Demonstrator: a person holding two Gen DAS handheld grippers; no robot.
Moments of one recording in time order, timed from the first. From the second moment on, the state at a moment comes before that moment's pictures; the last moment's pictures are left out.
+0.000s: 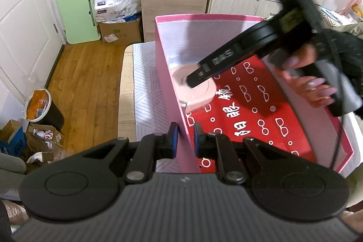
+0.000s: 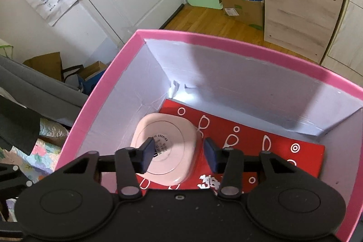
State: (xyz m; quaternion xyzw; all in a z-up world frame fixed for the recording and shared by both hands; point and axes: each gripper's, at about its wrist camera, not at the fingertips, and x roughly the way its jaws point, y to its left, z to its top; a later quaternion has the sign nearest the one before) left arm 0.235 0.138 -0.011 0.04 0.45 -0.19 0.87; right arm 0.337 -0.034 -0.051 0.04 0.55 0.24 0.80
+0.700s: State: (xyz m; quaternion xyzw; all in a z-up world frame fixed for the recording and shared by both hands) left arm 0.238 0.135 -0.012 0.05 0.46 -0.18 0.87; right arm 0.185 -0.173 0.049 0.04 0.46 0.24 0.86
